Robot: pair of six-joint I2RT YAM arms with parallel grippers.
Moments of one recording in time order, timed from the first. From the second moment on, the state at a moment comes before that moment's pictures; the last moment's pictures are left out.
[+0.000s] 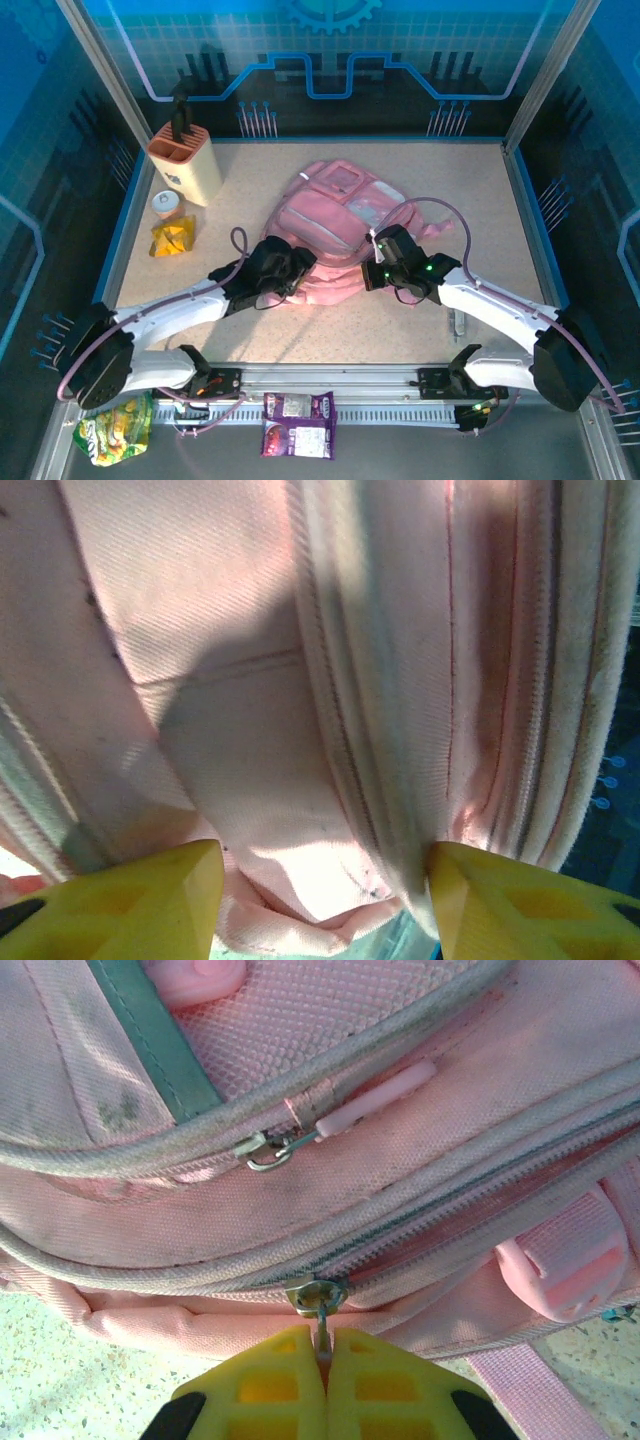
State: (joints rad) left arm -0.74 1.26 0.66 -0.12 -0.02 -1.55; right arm 0.68 1.22 0.75 -0.44 -0.02 0.43
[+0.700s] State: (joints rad) left arm -0.71 1.33 0.74 -0.09 -0.04 -1.53; right arm 0.61 1.22 0.75 -0.43 -0.02 0.40
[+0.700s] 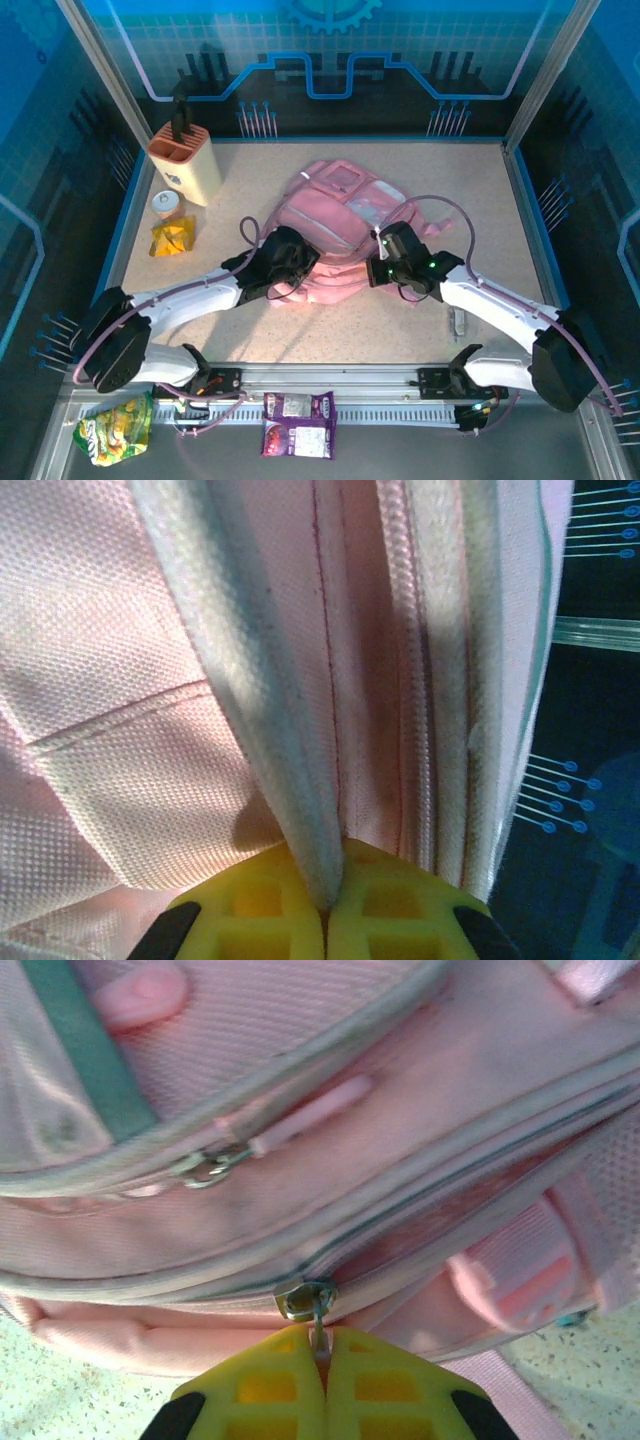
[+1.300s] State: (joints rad) left arm -0.50 1.24 0.74 -0.21 0.17 -1.27; right arm 0.45 1.31 0.82 -0.42 -0.14 0.35
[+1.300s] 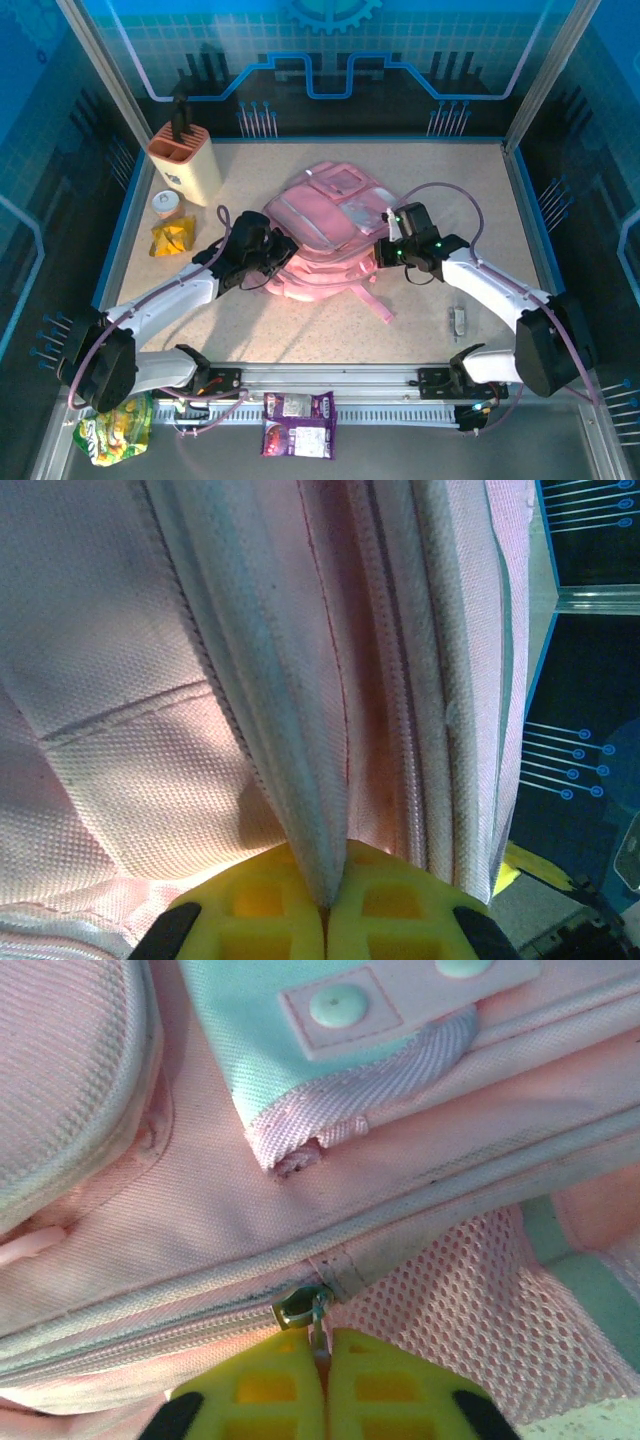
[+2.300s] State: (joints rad) left arm -0.81 1.26 0.95 -0.59 -0.33 -1.07; right arm 0.46 1.61 1.15 -0.50 -0.37 0.44
